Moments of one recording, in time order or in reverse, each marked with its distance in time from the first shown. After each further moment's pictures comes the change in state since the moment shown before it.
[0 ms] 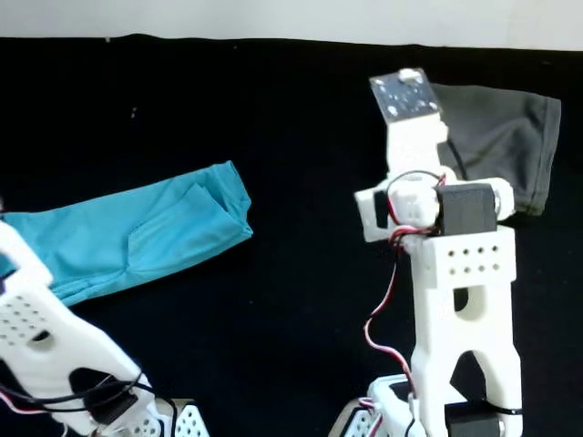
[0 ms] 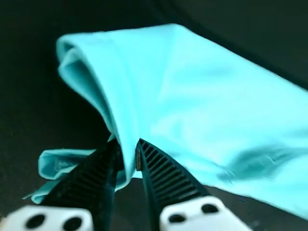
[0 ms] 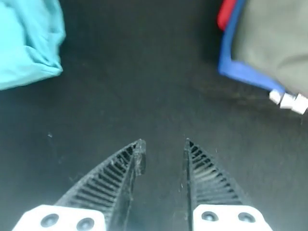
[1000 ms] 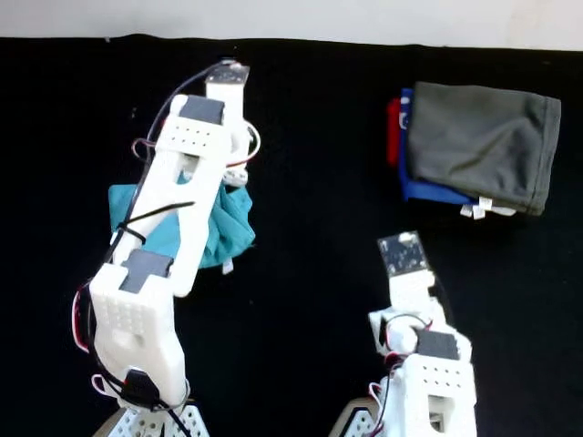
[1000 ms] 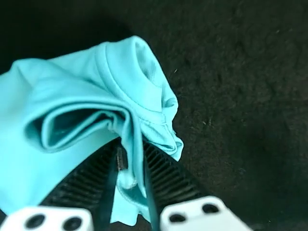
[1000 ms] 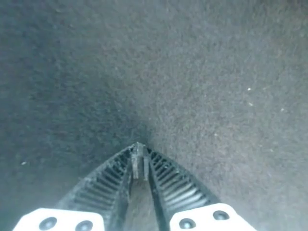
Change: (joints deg) left arm 53.3 -7.2 23.7 -22.2 8.8; right arm 13.8 -42.5 89.4 -46.4 13.5
